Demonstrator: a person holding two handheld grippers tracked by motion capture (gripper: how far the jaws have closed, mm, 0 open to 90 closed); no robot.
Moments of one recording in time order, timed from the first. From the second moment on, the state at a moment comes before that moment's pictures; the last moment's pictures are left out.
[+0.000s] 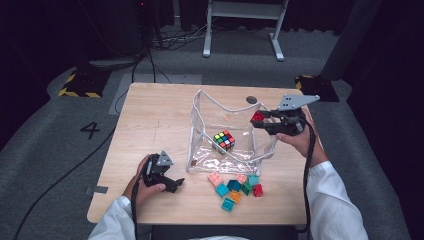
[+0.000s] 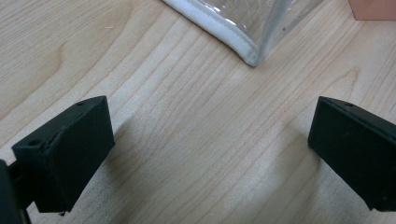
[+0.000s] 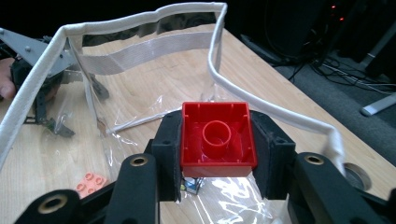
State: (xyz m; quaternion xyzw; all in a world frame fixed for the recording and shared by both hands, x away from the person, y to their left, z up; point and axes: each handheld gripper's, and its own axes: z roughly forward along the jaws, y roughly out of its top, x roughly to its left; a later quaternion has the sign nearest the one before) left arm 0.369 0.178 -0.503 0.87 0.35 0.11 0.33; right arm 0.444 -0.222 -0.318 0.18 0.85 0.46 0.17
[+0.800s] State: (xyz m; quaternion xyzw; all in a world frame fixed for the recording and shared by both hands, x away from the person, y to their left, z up) left arm 0.369 0.178 -0.503 0.87 0.35 0.11 0.33; right arm 0.474 -0.179 -0.337 0.16 0.93 0.29 0.13
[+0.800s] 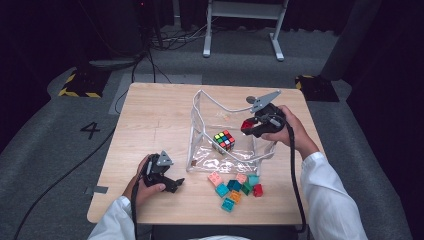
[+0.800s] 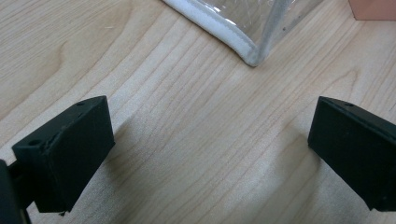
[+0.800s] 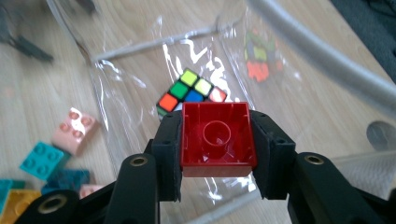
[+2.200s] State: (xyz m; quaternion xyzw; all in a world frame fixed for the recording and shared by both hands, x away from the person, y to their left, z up) left arm 0.370 0.178 -0.503 0.87 0.34 0.12 0.33; right arm 0.454 -0.224 -0.334 0.17 0.93 0.29 0.15
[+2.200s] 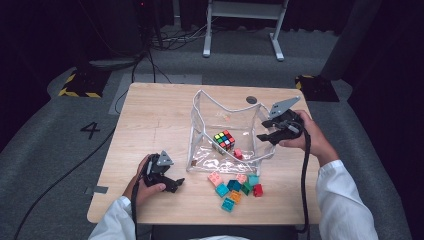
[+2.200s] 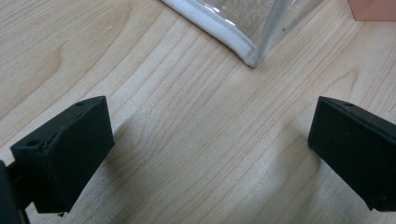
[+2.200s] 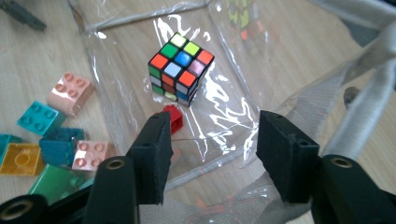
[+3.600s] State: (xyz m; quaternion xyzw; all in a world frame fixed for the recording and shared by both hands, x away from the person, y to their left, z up) left arm 0.370 0.178 -0.503 0.87 0.34 0.12 0.33; right arm 0.381 -0.311 -0.371 0.24 0.86 0.41 0.21
